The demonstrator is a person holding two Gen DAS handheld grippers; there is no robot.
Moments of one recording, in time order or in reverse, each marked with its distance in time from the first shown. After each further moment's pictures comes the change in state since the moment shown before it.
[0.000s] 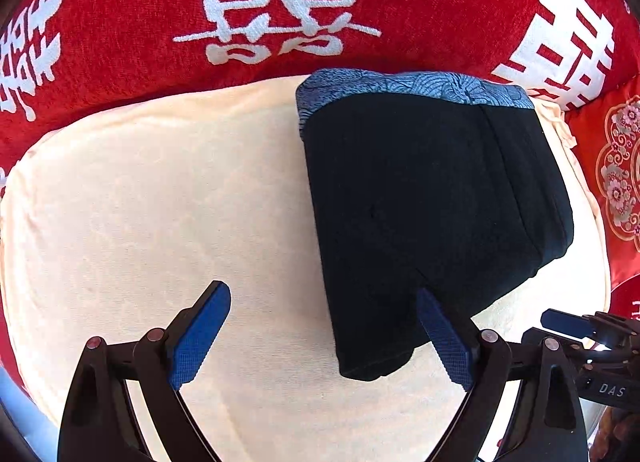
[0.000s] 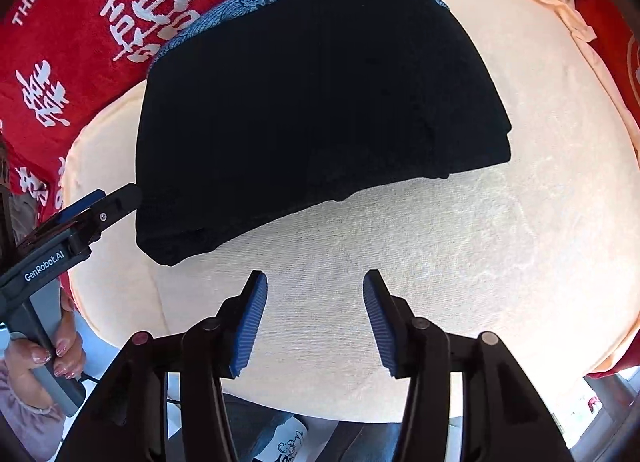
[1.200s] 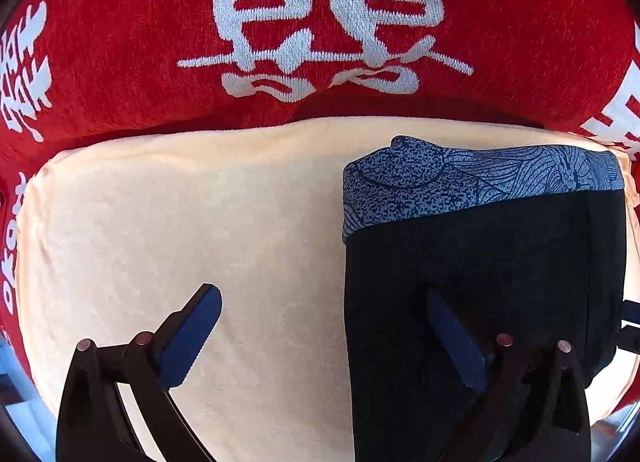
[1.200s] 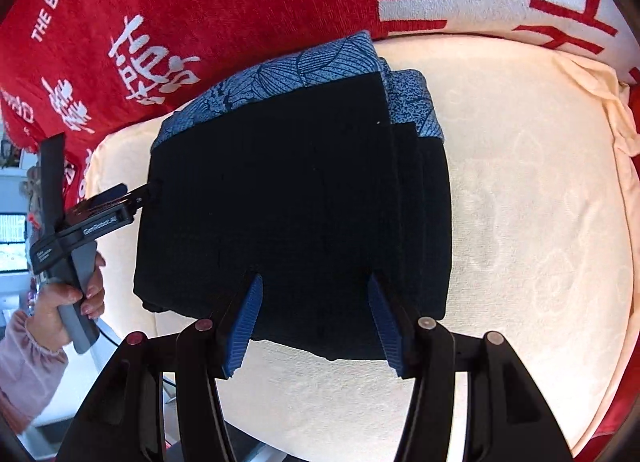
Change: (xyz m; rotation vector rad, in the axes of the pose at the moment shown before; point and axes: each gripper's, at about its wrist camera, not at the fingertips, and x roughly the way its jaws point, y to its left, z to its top) left arm 0.054 0.018 0.066 -0.091 -0.013 0.167; right arm -0.012 -0.055 0.101 -0.192 -0.003 0.126
